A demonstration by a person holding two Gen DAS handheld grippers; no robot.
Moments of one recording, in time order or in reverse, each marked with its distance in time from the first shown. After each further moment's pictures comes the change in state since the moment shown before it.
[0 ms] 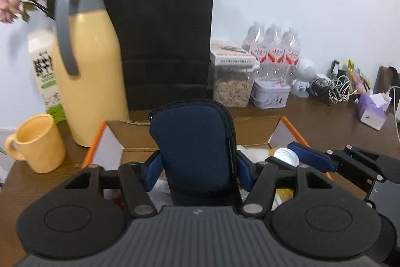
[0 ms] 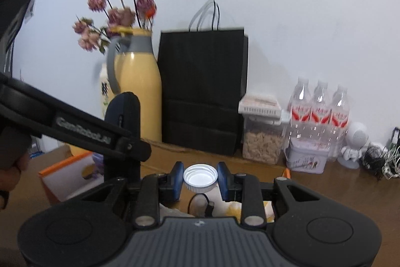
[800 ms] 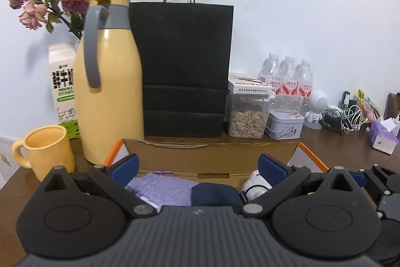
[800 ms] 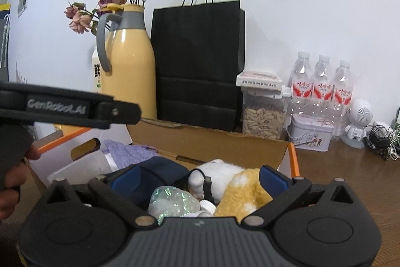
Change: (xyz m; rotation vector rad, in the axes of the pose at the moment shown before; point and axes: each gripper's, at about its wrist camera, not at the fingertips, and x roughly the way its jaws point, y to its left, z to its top) left arm -0.014 0.015 -0.028 -0.047 -0.219 0.059; right arm 0.016 -0.007 -0.019 0.029 0.053 0.000
